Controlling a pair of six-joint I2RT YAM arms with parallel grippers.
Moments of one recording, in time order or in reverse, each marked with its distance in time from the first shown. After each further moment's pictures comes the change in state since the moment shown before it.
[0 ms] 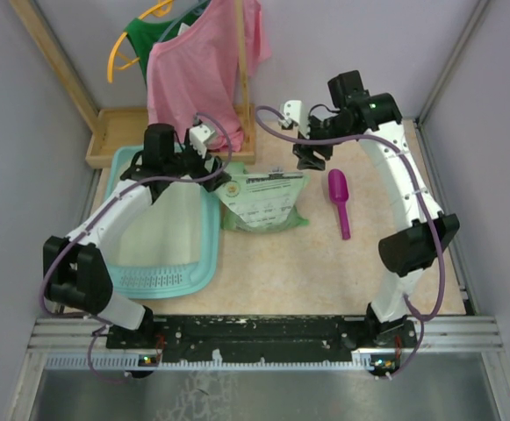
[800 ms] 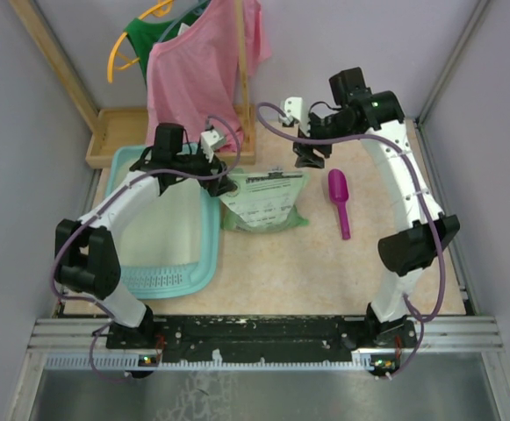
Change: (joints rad) left arm 0.005 0.110 0.076 -0.100 0.190 0.085; right arm 0.000 -0.001 0.033 -0.016 -0.048 -0.014
